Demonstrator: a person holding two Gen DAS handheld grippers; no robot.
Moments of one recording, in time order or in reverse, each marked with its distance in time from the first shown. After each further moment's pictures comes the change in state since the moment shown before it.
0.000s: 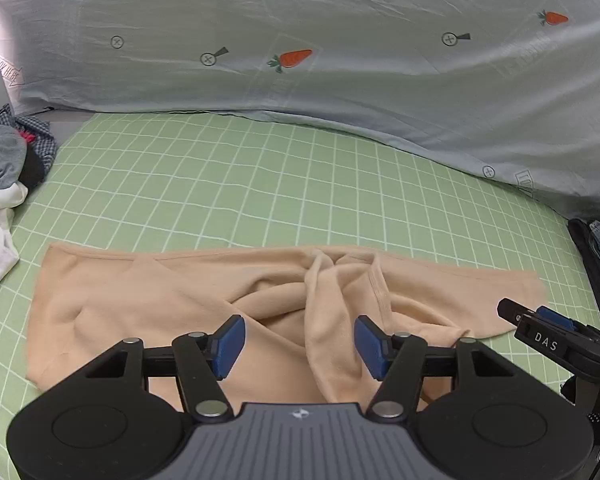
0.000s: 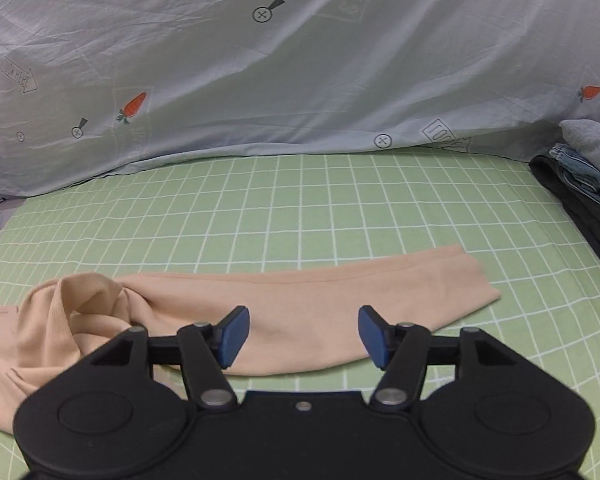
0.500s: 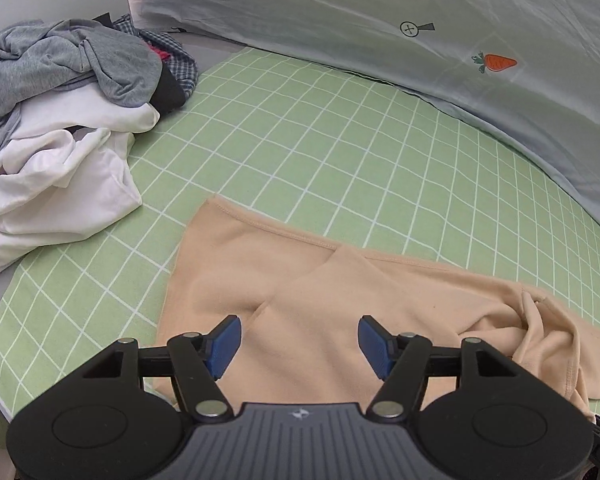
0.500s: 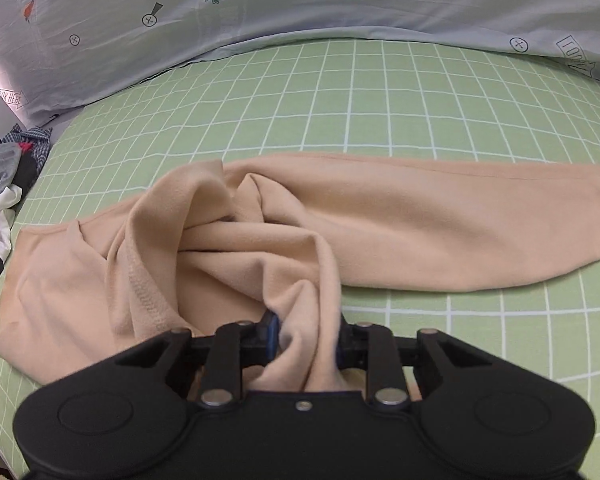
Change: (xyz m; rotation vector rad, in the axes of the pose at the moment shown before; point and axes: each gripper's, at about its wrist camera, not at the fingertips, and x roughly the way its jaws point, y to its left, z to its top) left arm 0.053 0.139 0.023 -0.189 0.122 0.188; right arm 0.064 0.077 -0.026 -0.067 0.283 0.133
